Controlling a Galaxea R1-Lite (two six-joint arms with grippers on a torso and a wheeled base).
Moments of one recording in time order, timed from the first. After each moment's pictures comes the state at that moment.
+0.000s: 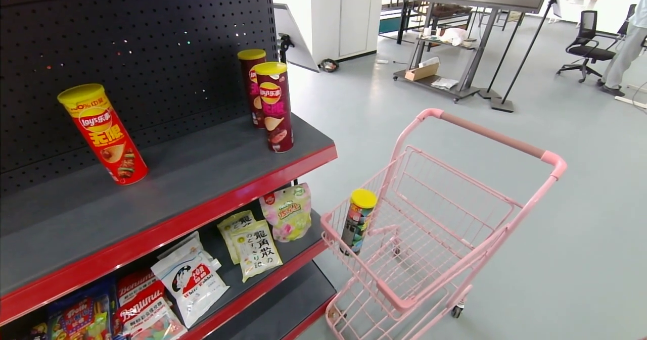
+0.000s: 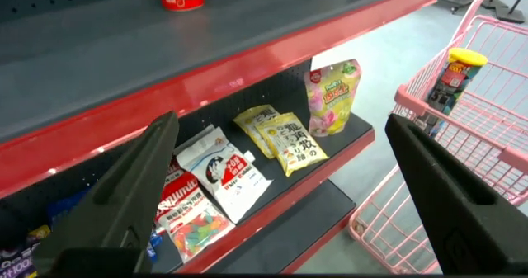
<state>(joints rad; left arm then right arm) 0.00 0.00 0.00 0.01 -0.01 0.00 0.17 0.37 -0.49 0.33 -0.04 -0.15</state>
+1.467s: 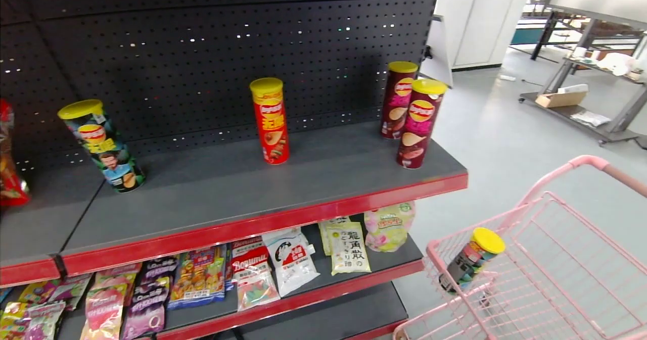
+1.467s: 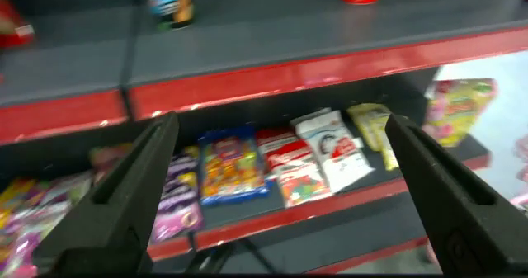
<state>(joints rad) 0.00 0.00 0.00 0.01 -0.01 0.01 0.17 0.28 -0.42 0.34 -0.05 -0.21</state>
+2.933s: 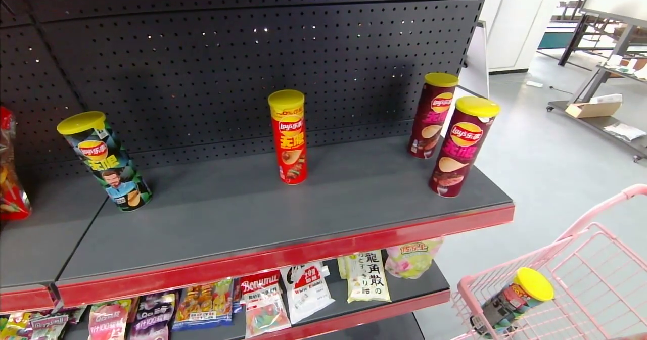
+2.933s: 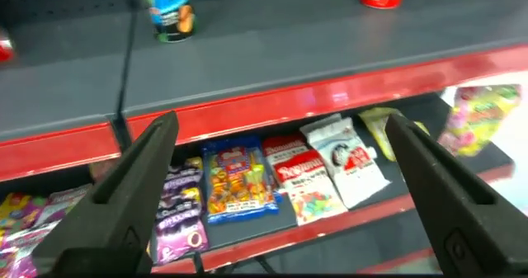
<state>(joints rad) -0.02 0.03 0.00 0.00 -0.06 0.02 0.17 0.10 -0.12 0.02 -0.06 -0.18</state>
